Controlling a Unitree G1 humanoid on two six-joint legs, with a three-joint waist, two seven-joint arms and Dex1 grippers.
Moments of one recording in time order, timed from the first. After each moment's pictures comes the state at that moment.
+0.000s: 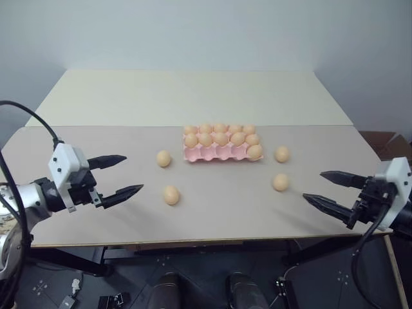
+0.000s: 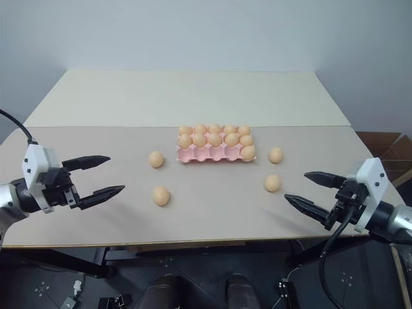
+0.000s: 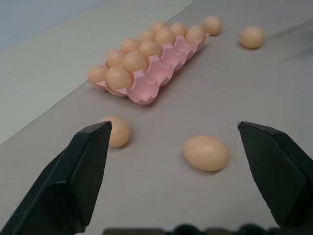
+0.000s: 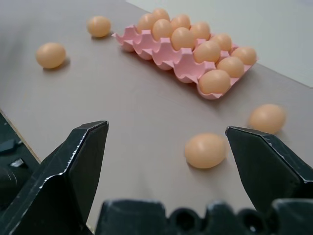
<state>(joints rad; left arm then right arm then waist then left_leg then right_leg) -0.02 0.89 0.39 -0.36 -0.61 0.42 -1.02 0.13 -0.85 -0.55 -0.47 0.69 0.60 0.94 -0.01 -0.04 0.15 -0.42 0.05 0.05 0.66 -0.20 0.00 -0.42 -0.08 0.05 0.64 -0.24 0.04</state>
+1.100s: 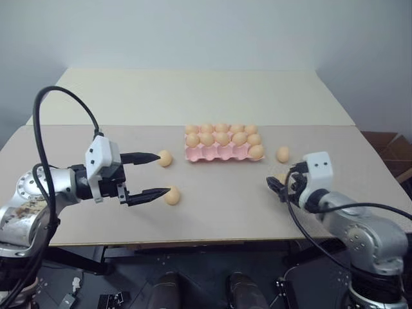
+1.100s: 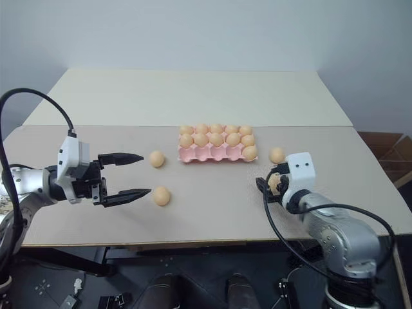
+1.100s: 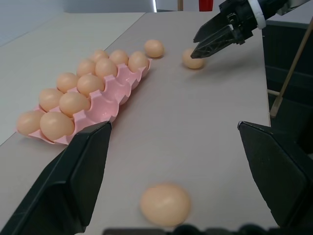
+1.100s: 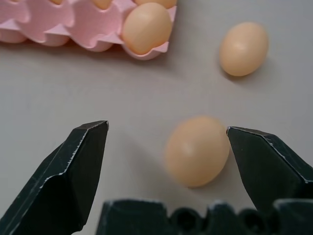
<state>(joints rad) -0.24 0.88 0.18 -0.34 -0.62 0.44 -1.09 -0.26 -0.42 -0.20 -0.52 0.51 1.16 0.02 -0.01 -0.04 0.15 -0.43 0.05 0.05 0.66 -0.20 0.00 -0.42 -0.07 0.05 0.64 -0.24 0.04</state>
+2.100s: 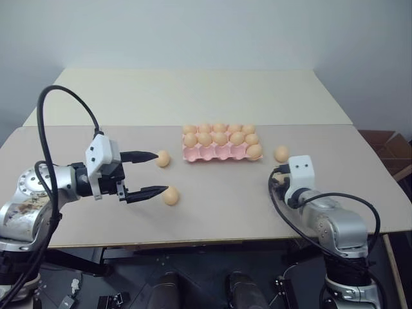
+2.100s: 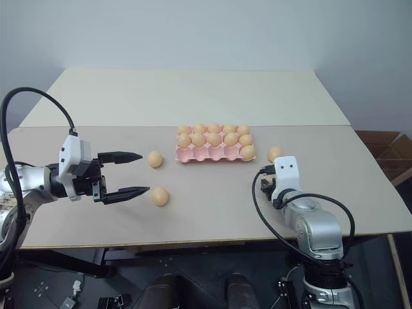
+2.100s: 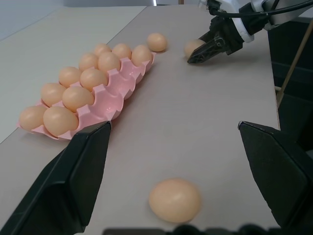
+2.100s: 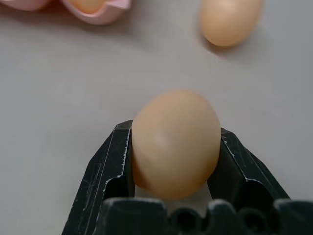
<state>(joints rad) -0.26 0.88 0.18 -0.29 -0.59 0.42 -1.12 -0.30 -0.37 -0.05 -0.38 0.27 1.07 0.07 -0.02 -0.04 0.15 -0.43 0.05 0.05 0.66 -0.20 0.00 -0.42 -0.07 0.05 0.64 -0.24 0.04</state>
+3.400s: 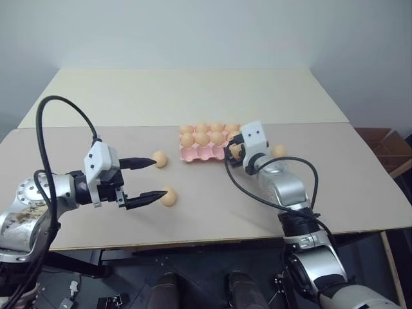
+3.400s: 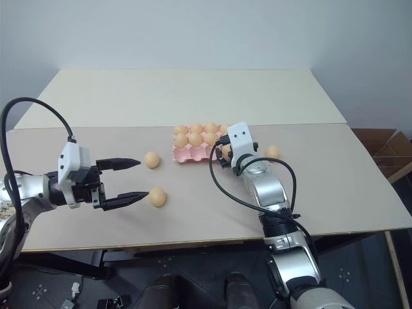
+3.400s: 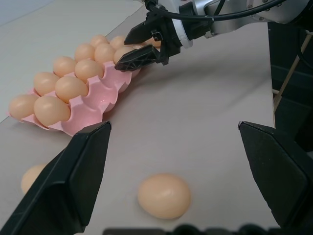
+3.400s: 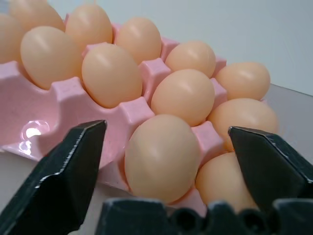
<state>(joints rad) -0.18 0.86 0.22 -0.35 -0.60 0.46 -1.08 -0.68 -0.16 0.08 0.10 0.07 0.66 0.12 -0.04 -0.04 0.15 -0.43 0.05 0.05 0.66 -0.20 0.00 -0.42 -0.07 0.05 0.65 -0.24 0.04</state>
